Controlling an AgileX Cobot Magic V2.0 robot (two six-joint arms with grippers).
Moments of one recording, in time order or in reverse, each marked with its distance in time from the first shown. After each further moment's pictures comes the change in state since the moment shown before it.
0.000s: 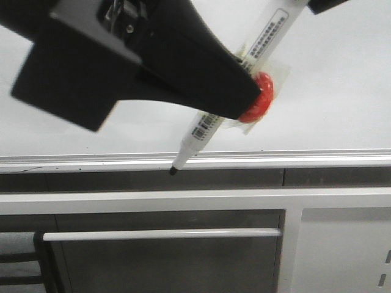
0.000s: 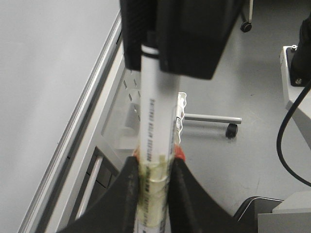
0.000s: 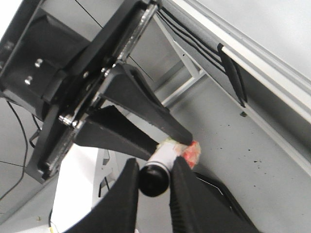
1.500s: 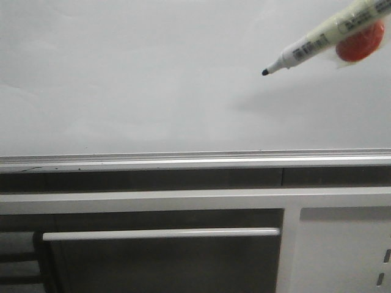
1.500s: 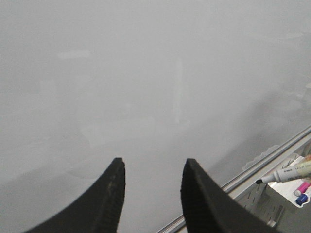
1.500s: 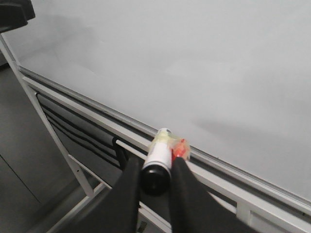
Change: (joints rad) left arm 0.243 -0.505 0.239 -0.425 -0.364 -0.002; right arm 0.000 -0.608 0.445 -0.019 -0.579 -0.009
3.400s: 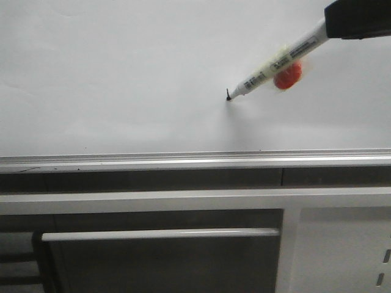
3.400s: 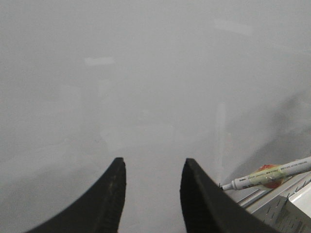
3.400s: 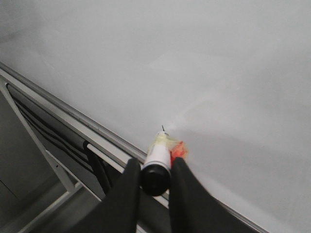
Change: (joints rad) left arm 0.000 -0.002 0.002 -0.016 -0.074 0.000; right arm 0.002 0.401 -0.002 0.615 -0.150 -0.764
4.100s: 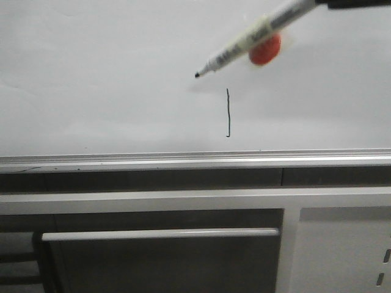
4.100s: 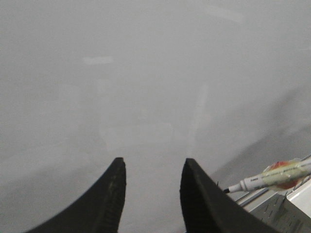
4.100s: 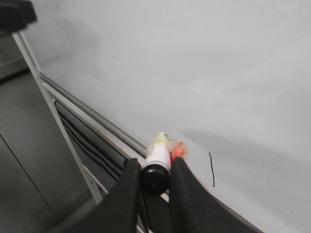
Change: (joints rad) left arm 0.000 0.000 0.000 0.000 0.013 0.000; right arm 0.002 -0.068 -0.012 0.050 0.137 -0.003
